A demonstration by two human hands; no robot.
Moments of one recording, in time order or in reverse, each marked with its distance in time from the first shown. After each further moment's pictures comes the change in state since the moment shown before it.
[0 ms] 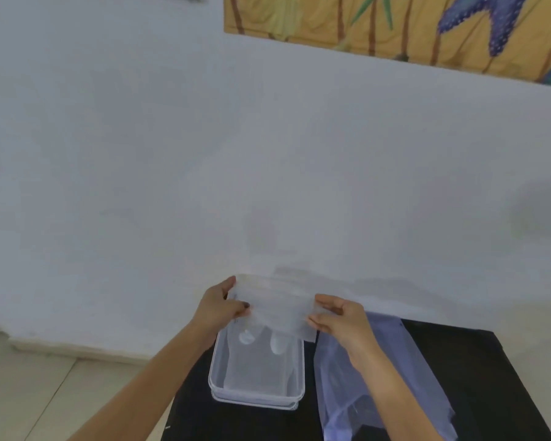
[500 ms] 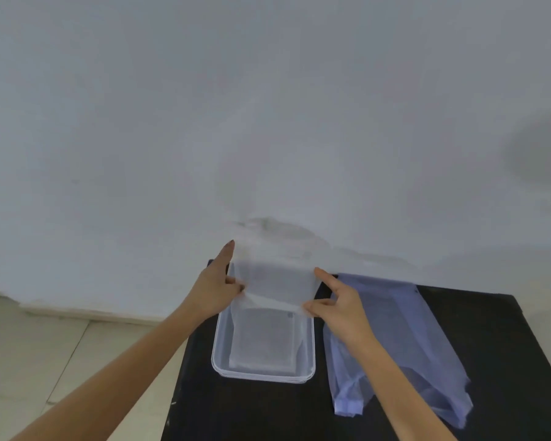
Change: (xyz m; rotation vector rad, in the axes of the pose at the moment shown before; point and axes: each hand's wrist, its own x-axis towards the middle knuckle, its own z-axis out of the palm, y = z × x) left_hand 0.048 -0.027 -0.011 0.404 -0.065 0.061; right_hand 0.030 0.038 0.017 -0.232 -0.056 0.005
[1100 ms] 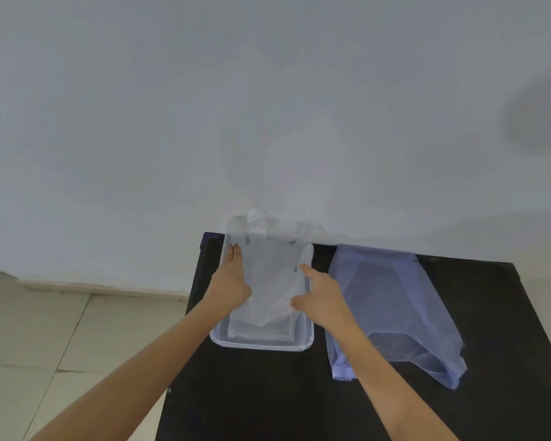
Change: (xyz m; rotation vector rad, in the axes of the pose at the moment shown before) left_hand 0.013 -0.030 0.054 0.450 -0.095 -0.090; right_hand -0.005 0.013 0.026 -0.408 -0.107 0.033
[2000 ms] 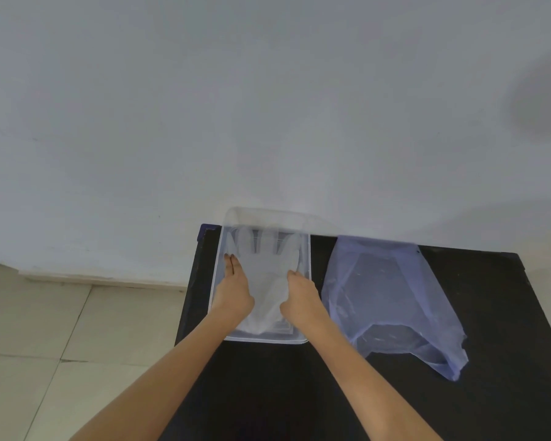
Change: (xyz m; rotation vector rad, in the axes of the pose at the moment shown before) left_hand -0.001 -0.003 0.040 0.098 0.014 -0.118; right_hand 0.028 0.020 0.048 -0.394 0.000 -0.018
